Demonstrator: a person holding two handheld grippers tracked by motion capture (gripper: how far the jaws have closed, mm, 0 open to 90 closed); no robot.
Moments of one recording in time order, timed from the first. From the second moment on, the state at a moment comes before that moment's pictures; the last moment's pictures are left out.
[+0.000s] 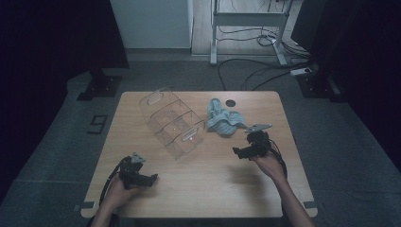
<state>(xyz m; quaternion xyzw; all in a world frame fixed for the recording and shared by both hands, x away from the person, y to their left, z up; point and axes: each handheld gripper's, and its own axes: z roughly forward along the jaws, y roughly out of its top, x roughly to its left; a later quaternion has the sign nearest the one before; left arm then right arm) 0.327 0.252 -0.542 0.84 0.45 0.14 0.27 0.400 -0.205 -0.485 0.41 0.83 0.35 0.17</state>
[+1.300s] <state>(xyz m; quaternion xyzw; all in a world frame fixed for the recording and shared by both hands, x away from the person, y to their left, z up) 0.327 0.251 -0.542 0.84 0.45 0.14 0.27 0.489 -0.169 -0.507 0.42 0.82 0.33 0.18</state>
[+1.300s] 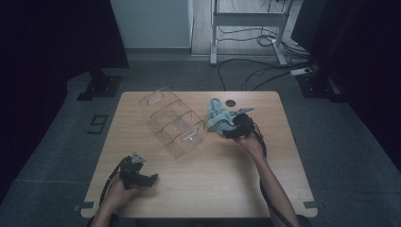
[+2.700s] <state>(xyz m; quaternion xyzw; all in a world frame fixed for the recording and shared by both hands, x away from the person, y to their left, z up) 0.327 0.249 -0.542 0.84 0.45 0.14 0.28 0.512 -0.155 -0.516 0.43 0.83 0.31 0.18</state>
